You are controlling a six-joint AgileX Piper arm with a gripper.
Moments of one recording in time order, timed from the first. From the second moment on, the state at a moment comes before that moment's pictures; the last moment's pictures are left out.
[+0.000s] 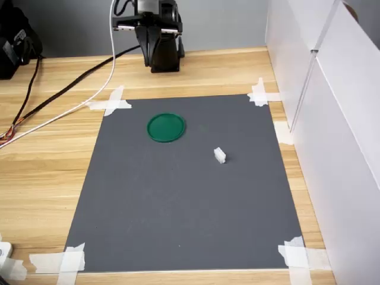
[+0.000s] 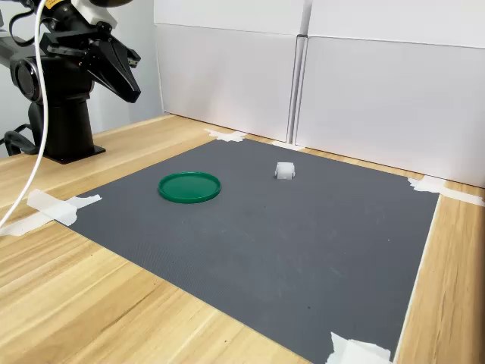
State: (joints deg) arm 0.8 12.1 -13.1 -1.5 32.5 -11.6
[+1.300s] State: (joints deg) arm 0.8 32.6 -26.1 0.5 32.4 -14.1
